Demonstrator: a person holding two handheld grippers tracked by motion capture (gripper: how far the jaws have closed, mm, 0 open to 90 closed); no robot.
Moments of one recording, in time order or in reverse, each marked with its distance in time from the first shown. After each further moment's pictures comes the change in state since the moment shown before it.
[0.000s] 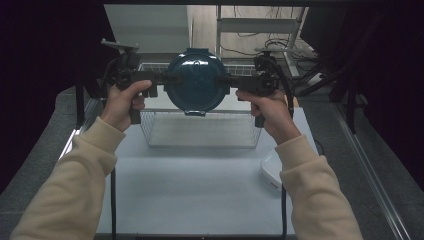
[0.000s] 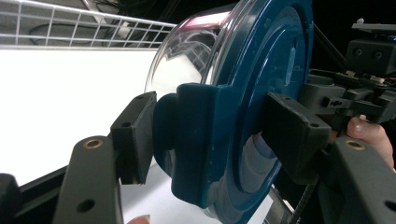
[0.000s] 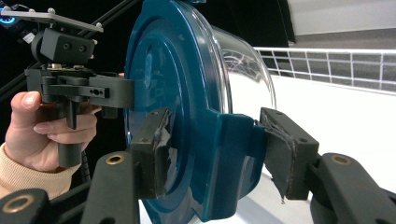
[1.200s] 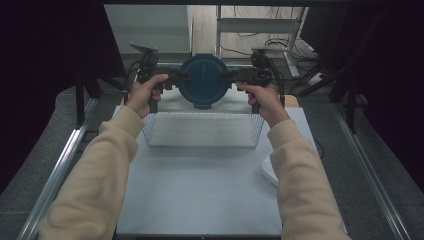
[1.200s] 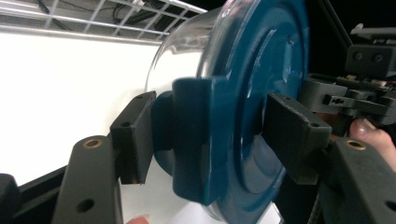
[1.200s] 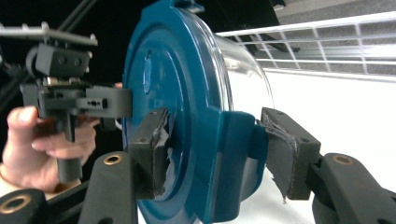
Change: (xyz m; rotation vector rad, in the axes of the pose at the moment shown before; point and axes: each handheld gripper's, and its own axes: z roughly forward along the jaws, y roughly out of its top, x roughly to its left) left arm 0.074 0.018 0.068 0.078 0.027 -0.161; right arm -0.092 0.010 0.052 0.084 -0.018 0.203
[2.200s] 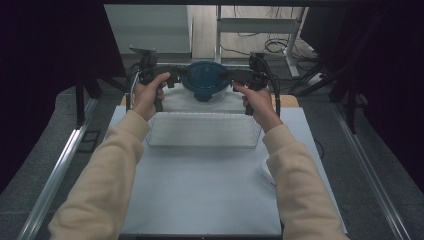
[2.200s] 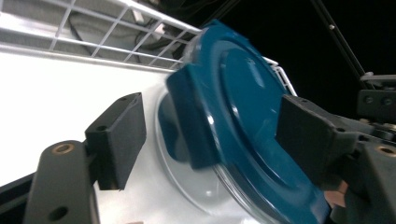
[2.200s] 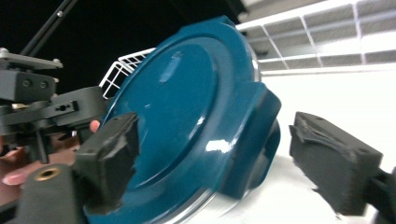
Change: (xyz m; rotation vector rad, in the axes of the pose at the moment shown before) left arm 0.007 -0.006 0.002 -0.140 0.063 -0.016; right arm -0.001 -0.009 0.010 -0.069 -0.138 0.049
